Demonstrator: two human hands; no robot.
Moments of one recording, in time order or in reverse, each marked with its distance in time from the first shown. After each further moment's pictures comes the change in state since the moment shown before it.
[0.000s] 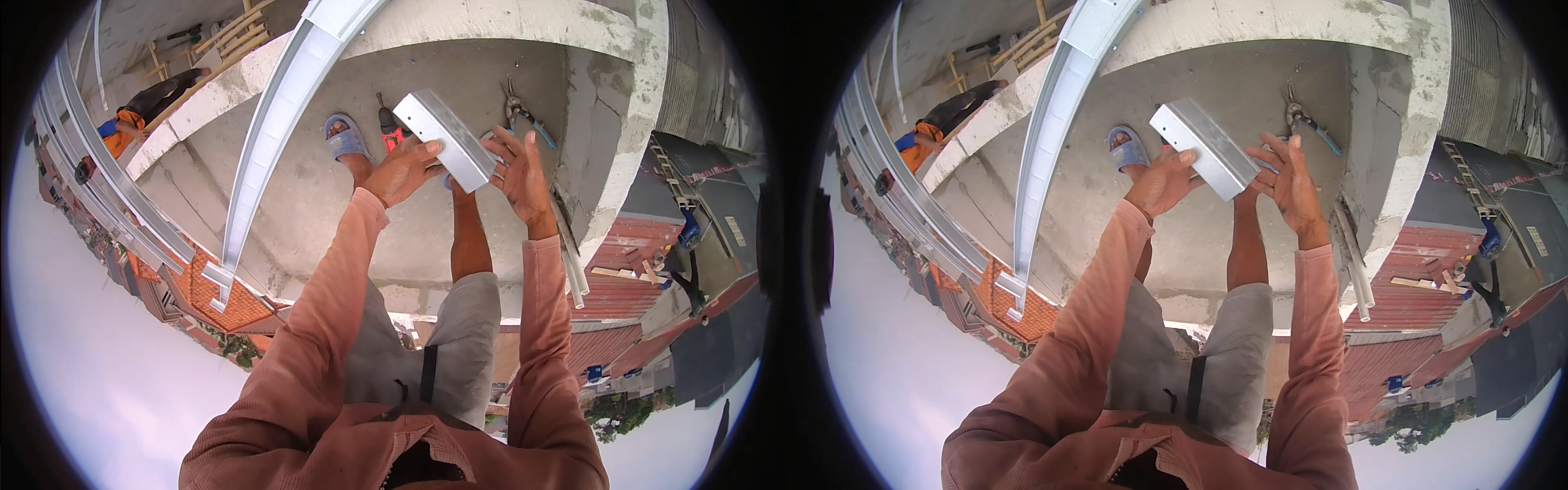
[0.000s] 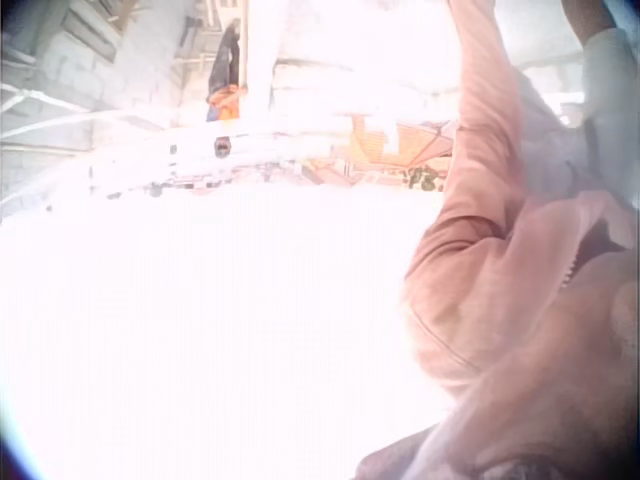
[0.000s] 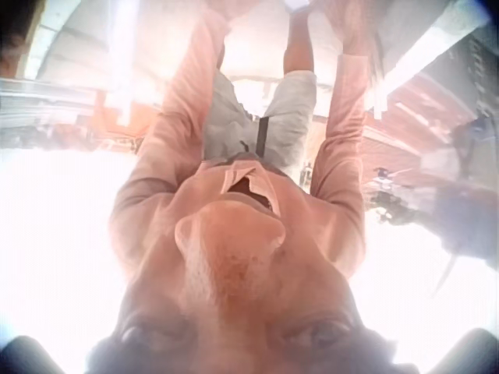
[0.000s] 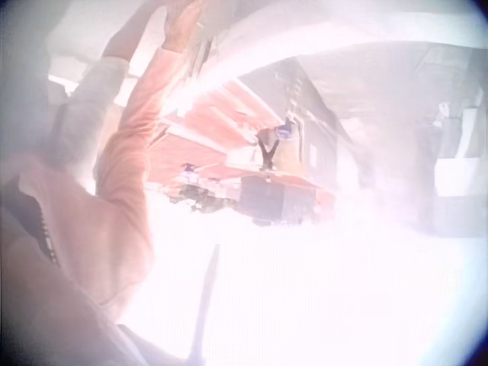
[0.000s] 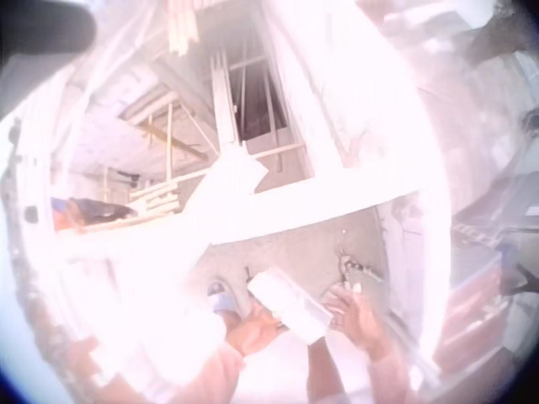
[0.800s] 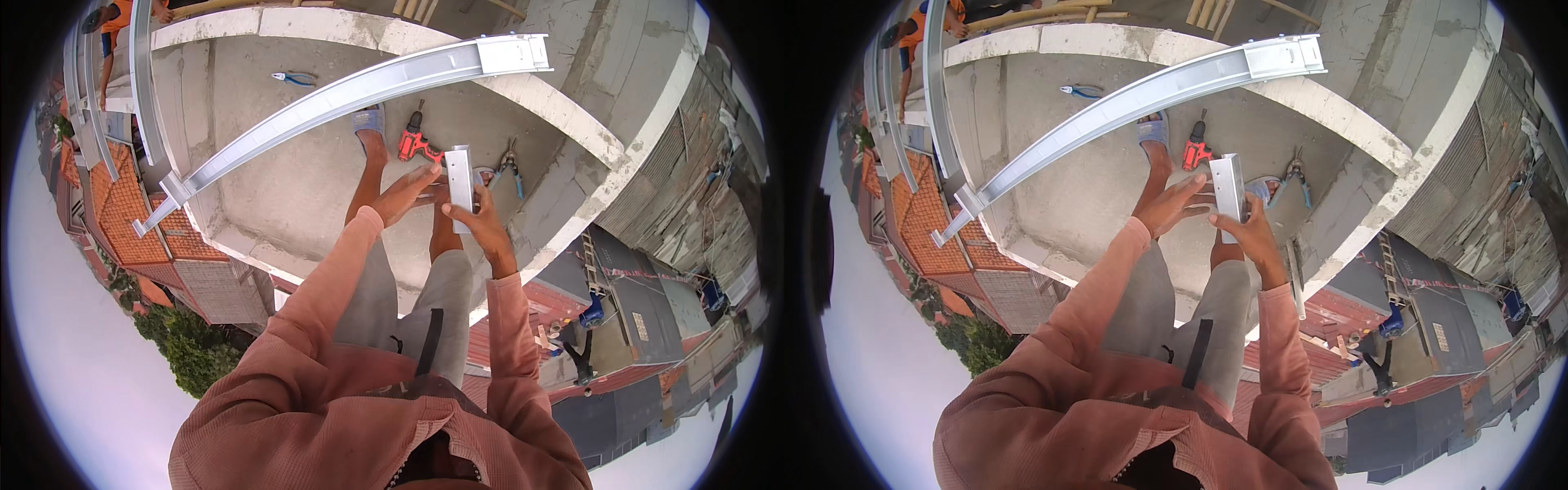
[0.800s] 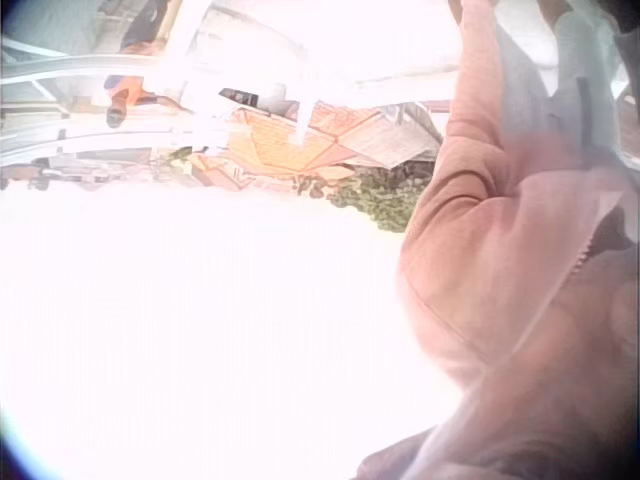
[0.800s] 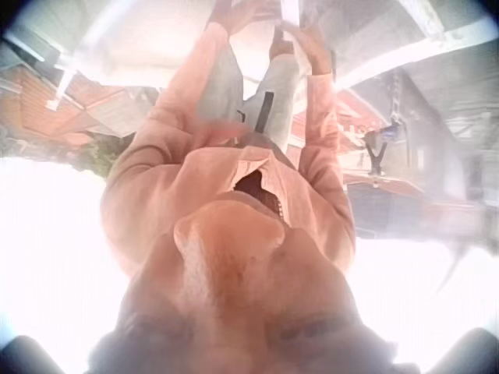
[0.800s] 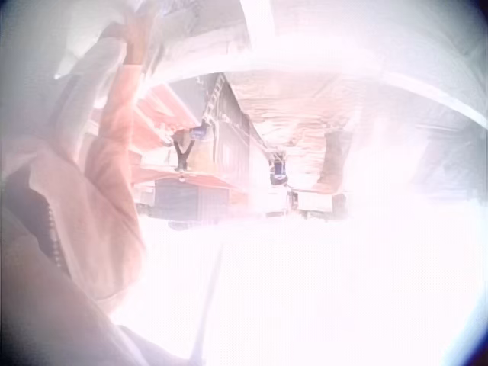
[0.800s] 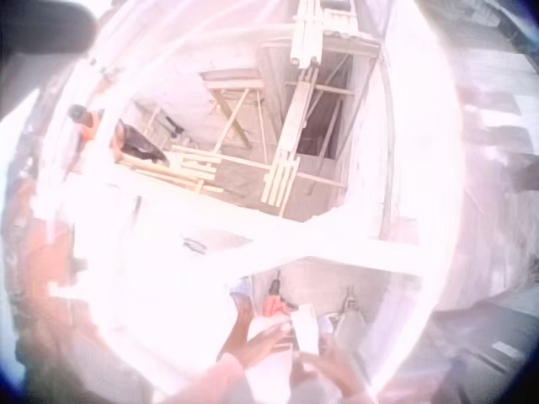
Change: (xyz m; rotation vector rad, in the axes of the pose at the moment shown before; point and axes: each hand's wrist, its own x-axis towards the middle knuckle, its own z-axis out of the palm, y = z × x) left_hand -0.150 0.017 0.003 0.072 0.108 0.057; right_hand -0.110 -0.012 0.143 -0.909 -0.176 0.033
